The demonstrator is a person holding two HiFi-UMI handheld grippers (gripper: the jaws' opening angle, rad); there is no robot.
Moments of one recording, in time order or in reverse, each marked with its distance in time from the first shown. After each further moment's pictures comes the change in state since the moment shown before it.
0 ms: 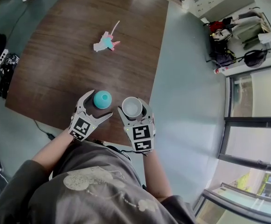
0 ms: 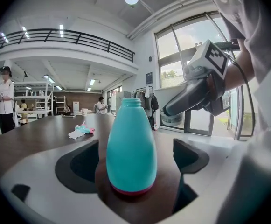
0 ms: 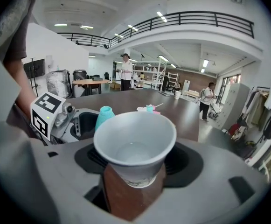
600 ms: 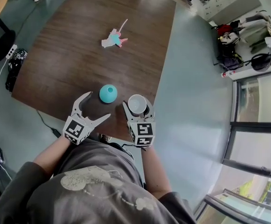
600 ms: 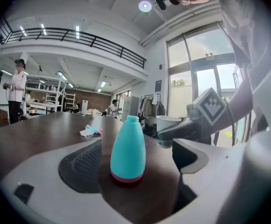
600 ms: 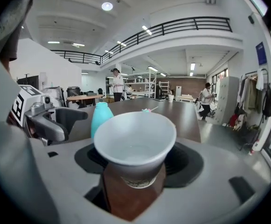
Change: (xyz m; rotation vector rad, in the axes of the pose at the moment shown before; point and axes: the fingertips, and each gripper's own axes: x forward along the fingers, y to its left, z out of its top) left arm -0.056 -0.008 0.015 -0.129 -0.068 0.076; right arm 0.010 -0.004 -0.031 0.139 -0.179 -0.036
